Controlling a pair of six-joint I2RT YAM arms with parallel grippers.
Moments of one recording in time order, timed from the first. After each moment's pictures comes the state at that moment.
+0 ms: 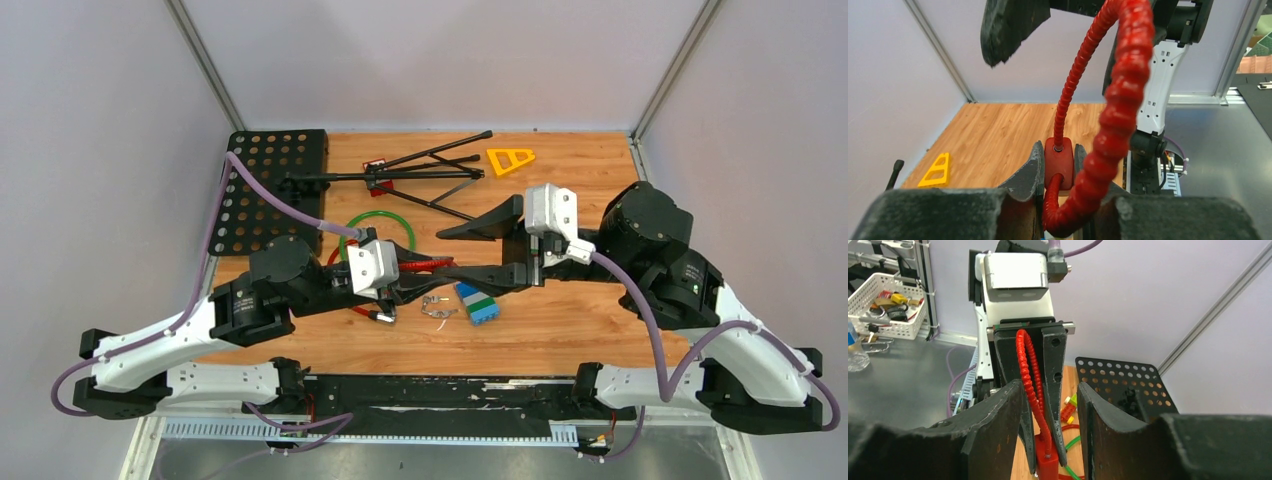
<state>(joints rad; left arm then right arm) -1.30 0.91 1.21 -0.18 0.09 0.17 1.15 1.04 1.63 -0.43 -0.38 -0.25</state>
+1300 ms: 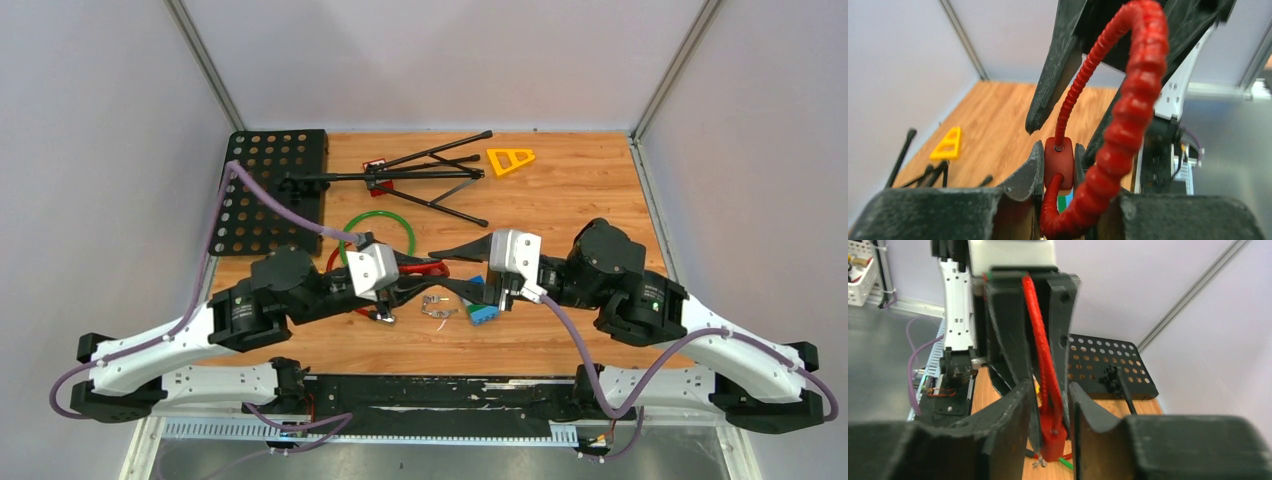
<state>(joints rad) -1.30 0.87 1.13 -0.22 -0.01 0.16 1.24 0.95 1.31 -0.29 -0.21 -0.38</state>
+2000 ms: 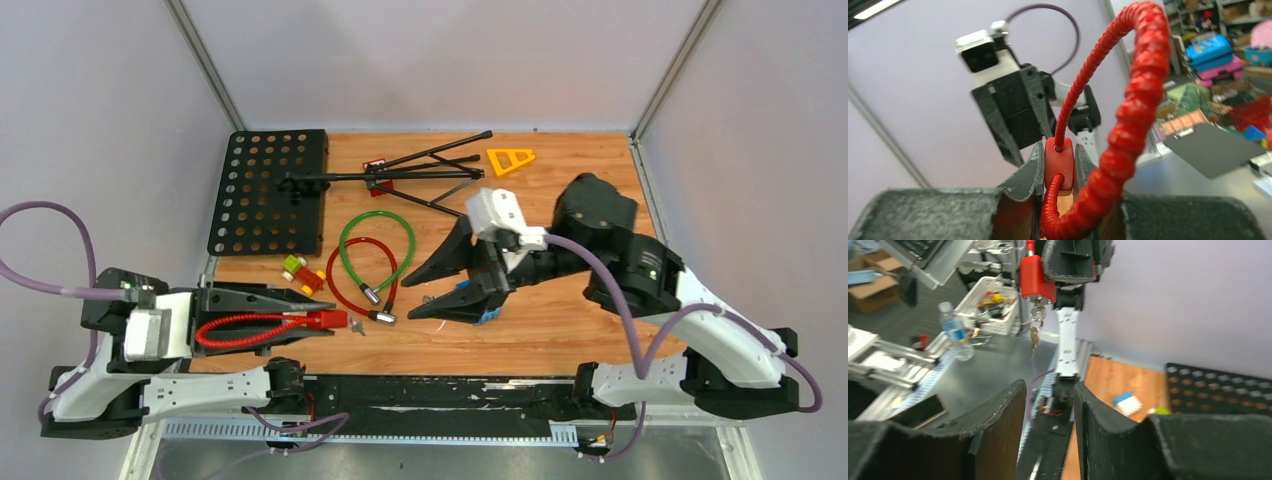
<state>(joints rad) -1.30 0.54 1.19 -0.10 0.44 0.18 1.20 1.16 1.69 -0.45 -0.60 -0.09</state>
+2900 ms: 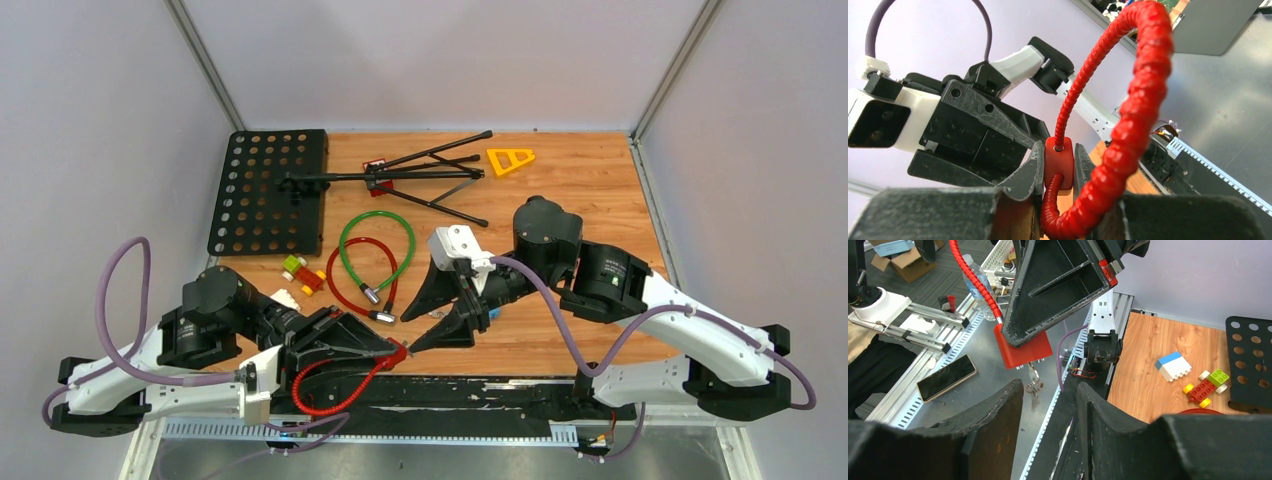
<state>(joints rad) -1.30 0.61 1.04 -0.27 0.74 0.83 1.20 1.16 1.51 -0.50 -0.73 -0.04</state>
